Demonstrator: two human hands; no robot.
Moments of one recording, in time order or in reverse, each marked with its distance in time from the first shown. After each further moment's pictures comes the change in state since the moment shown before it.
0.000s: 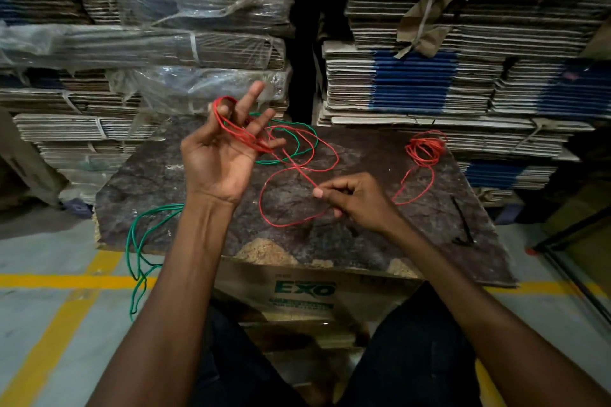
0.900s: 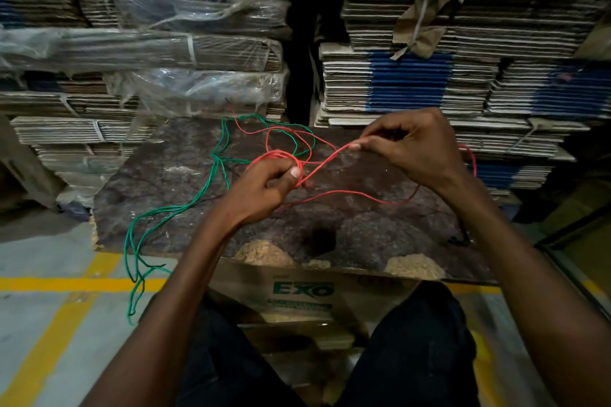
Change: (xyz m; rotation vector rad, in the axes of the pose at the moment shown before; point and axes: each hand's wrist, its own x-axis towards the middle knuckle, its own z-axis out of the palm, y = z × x) left_hand -0.020 -0.034 0.004 1.439 -0.212 -0.083; right_hand 0.003 -0.067 -0.084 -0.547 0.323 -0.494
